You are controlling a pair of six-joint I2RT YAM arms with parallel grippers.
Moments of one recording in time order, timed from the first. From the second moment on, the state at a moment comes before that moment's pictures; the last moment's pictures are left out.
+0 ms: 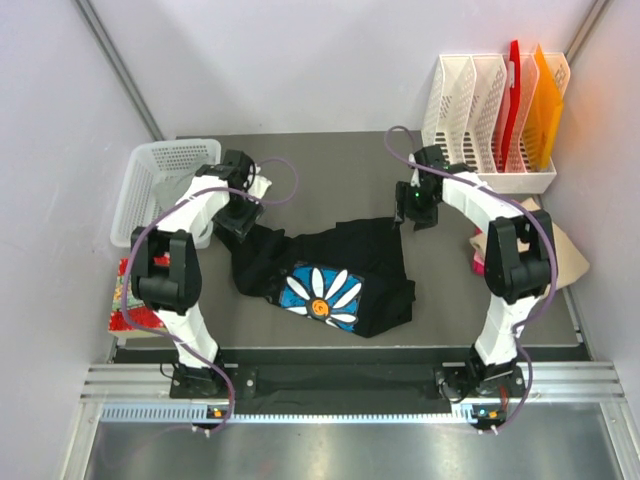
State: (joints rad) left arm -0.17 1.81 1.46 -0.95 -0.13 0.38; right arm 0.26 1.88 1.44 -0.74 -0.15 0.31
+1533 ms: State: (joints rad) left arm -0.11 2.11 1.87 -0.96 0.12 0.17; right arm 0.10 2.00 1.73 -0.76 -0.12 0.35
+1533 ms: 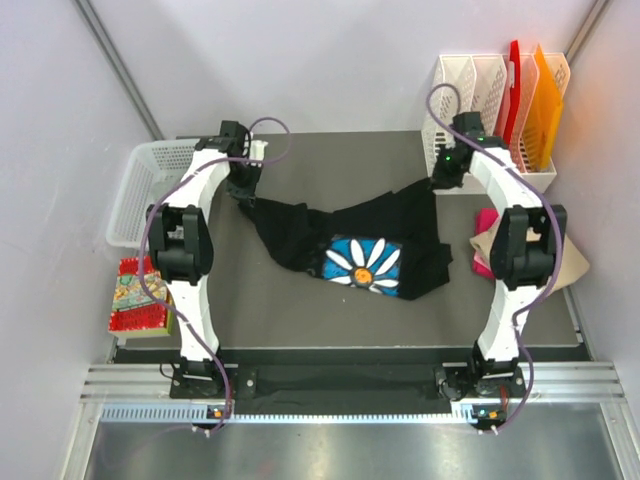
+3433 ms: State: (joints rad) left arm 0.29 1.84 1.46 -1.07 -0.06 0.35; right arm 0.10 1.87 1.52 -0.72 -0.14 0.35
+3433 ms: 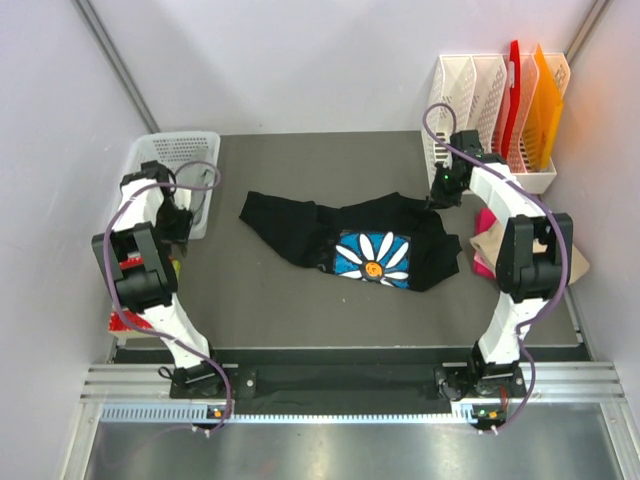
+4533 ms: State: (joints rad) left arm -0.17 1.79 1.70 -1.07 0.16 0.25; right arm 0.11 1.87 1.51 -0.70 -0.19 0.35
